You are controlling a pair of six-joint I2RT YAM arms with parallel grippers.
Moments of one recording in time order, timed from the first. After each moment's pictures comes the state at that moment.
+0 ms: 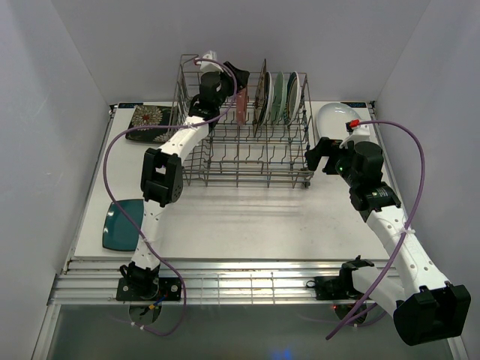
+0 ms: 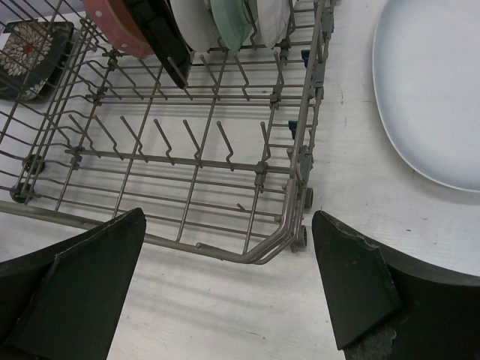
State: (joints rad) left arm -0.39 2.42 2.18 0.29 -0.02 -0.70; right arm 0.22 0.96 0.82 -0.15 -0.10 0.28
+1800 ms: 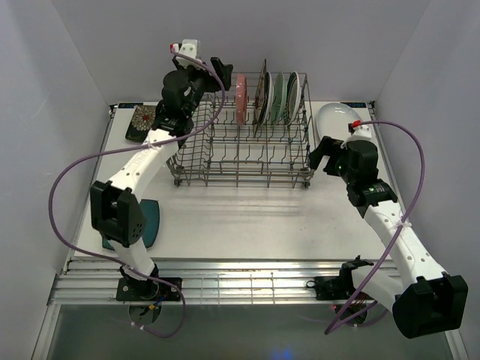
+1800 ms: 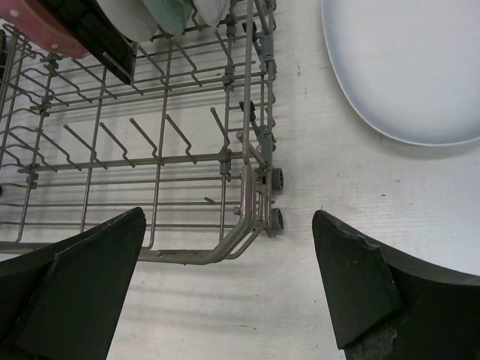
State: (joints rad) left arm -0.39 1.79 1.67 0.31 -0.02 -0.22; right arm 0.22 1.02 0.83 -0.19 0.02 0.33
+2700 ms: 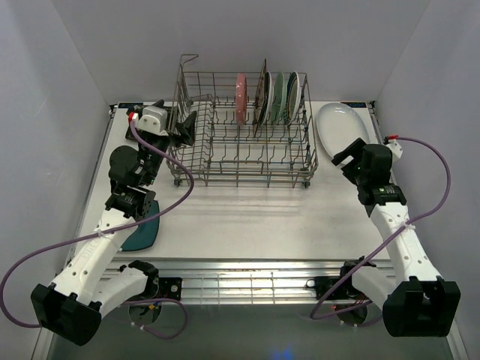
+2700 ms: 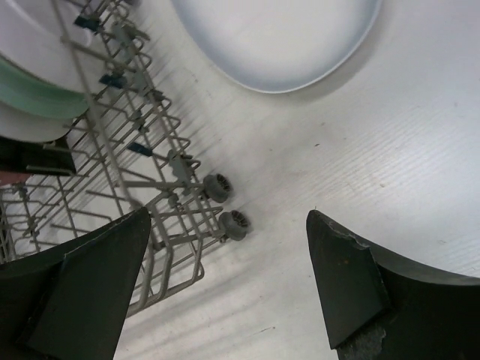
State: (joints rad) left arm -0.39 0.98 0.94 0.42 -0.02 0.12; right arm 0.08 1.00 0.81 -0.32 0.17 0.70
